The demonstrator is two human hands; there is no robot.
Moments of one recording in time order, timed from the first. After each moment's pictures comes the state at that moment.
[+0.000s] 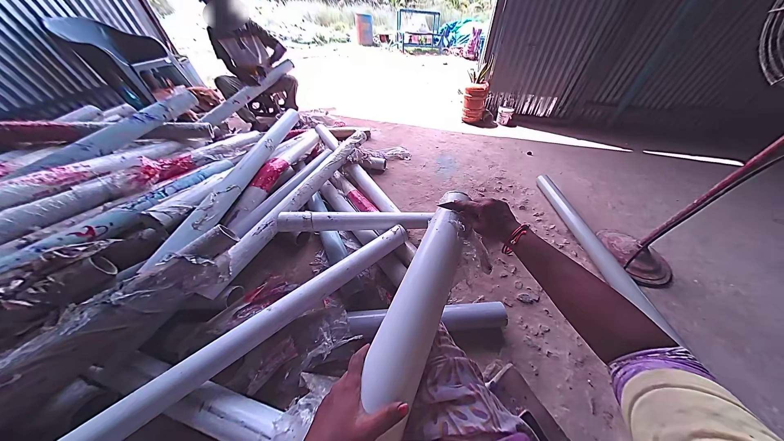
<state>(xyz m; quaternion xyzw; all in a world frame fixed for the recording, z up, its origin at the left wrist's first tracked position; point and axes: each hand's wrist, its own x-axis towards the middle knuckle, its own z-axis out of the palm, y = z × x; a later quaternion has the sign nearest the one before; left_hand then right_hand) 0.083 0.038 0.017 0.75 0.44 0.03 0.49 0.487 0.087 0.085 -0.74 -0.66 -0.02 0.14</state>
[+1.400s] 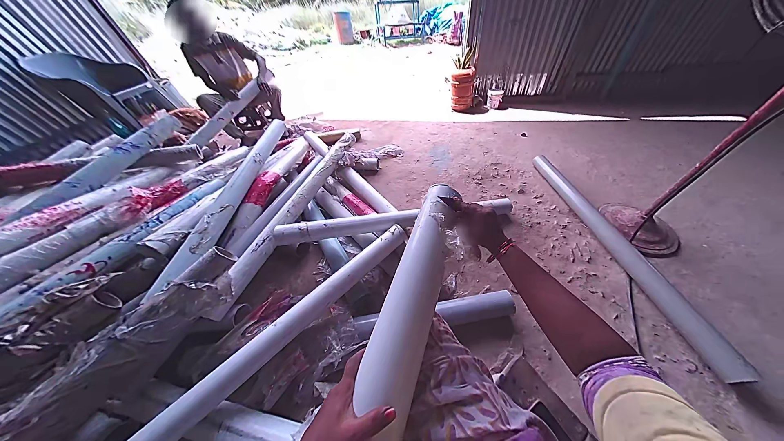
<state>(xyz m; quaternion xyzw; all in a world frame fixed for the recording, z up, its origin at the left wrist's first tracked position) 0.077 0.060 0.002 0.73 0.39 0.06 0.56 0.508 0.088 -0.004 -0.68 -0.59 -0.07 0.43</state>
